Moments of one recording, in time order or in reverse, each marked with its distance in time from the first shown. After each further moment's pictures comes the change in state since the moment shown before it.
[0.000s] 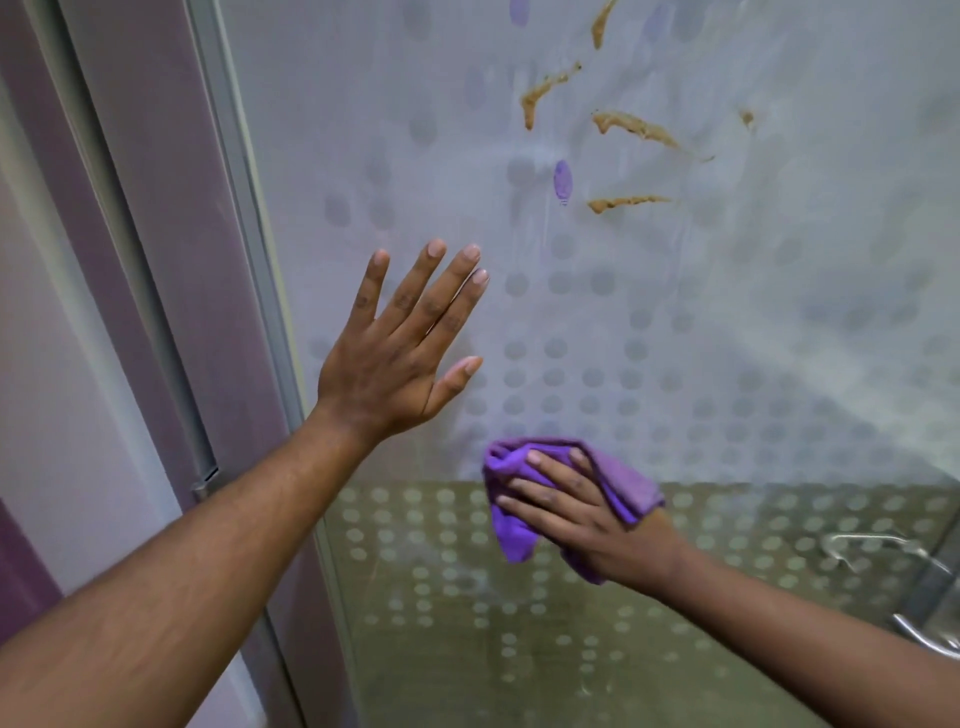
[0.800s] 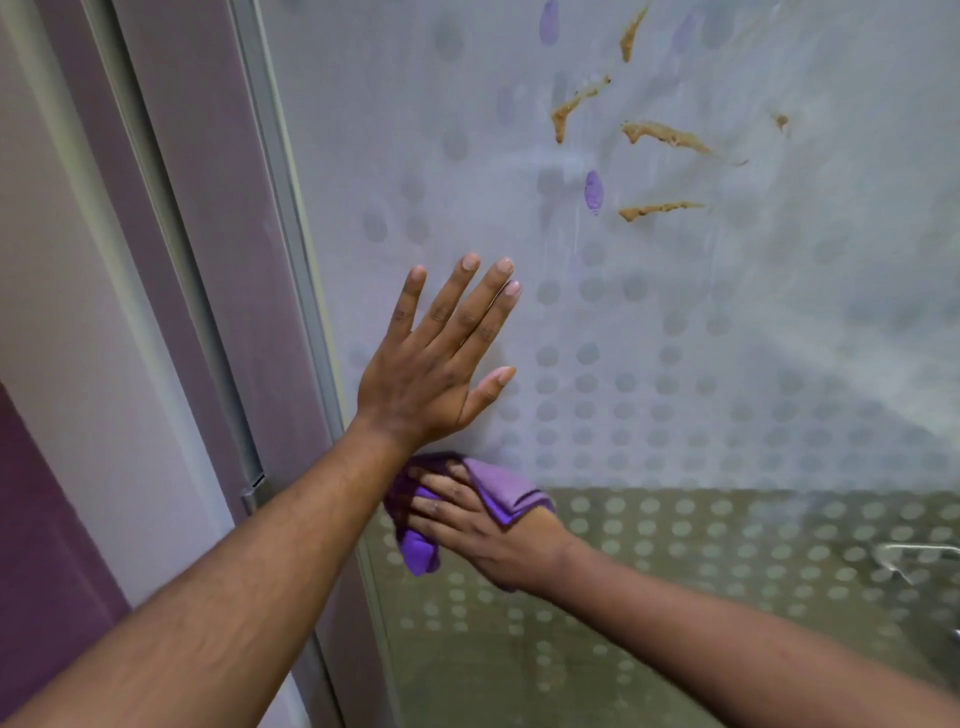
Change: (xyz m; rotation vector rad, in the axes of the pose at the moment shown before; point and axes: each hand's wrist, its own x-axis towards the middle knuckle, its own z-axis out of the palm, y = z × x) left_hand 0.000 0.000 -0.004 -0.015 -0.038 0.006; right_hand 0.114 -0.070 0.025 -0.042 0.029 -0.223
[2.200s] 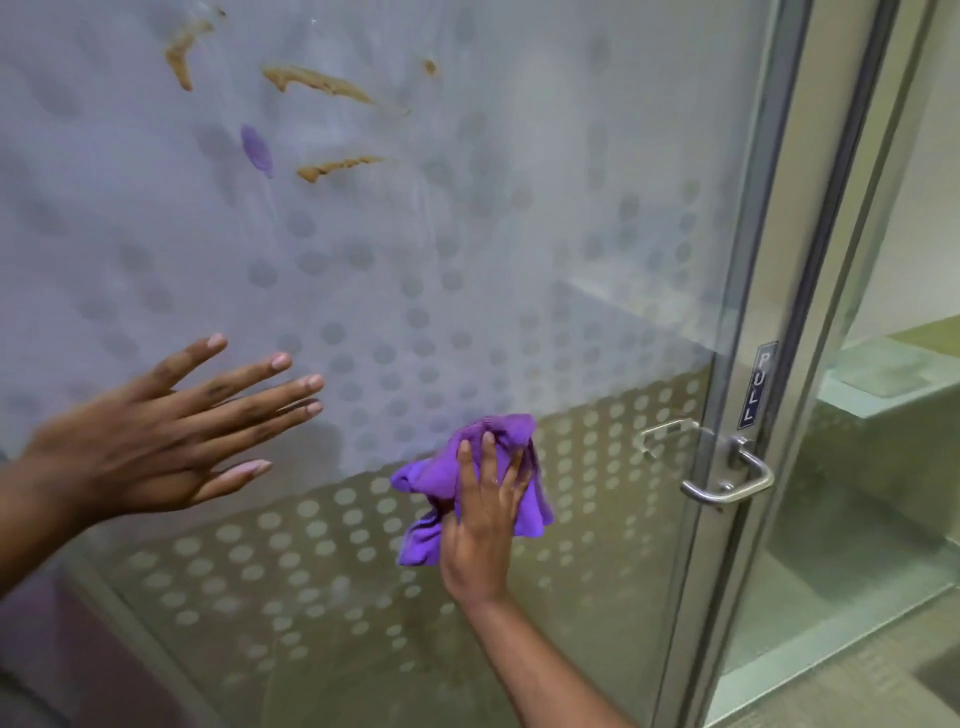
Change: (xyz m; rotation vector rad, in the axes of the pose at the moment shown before) left_hand -0.010 -0.007 0.008 -0.016 -0.227 0.648; right_hand -0.126 -0.046 0.027 0.314 0.479 1.546
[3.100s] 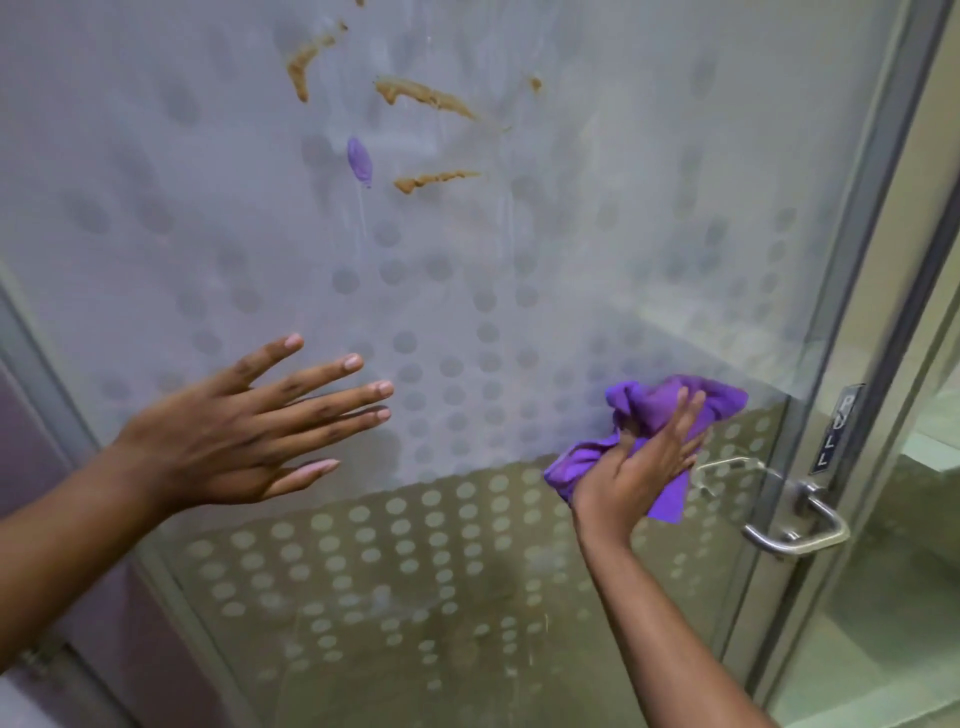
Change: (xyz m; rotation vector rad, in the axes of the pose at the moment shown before) left_hand 0.005 0.003 -0.008 0.099 0.184 -0.013; right_hand 0.106 0.038 -0.045 0.133 0.432 0.335
